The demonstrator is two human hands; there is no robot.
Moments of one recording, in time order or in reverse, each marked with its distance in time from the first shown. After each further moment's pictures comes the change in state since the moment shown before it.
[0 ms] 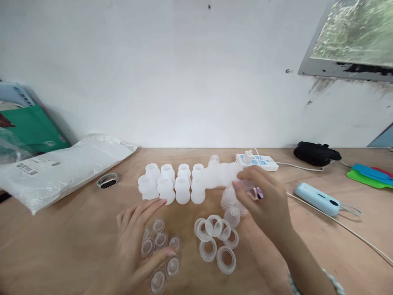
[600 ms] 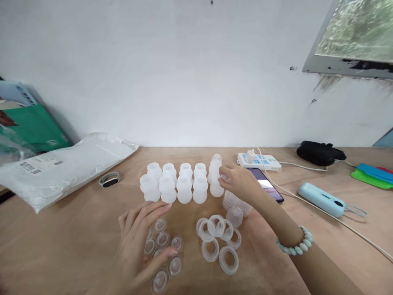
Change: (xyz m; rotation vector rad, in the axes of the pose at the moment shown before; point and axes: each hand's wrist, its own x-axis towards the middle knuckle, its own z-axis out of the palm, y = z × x) left_hand -0.001 0.002 -0.001 -0.012 0.005 0.030; right_hand 0.033 0.039 0.048 -0.298 -0.601 -0.039
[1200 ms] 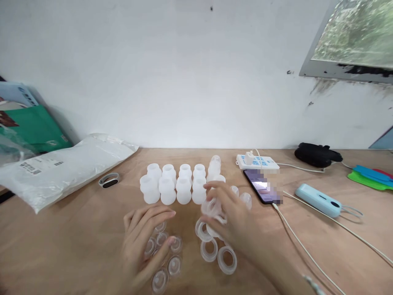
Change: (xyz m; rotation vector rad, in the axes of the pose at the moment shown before) left_hand 0.001 0.008 0.002 -0.197 0.069 -0.073; right_hand -0.060 -0.063 0.000 0.451 0.247 -0.050
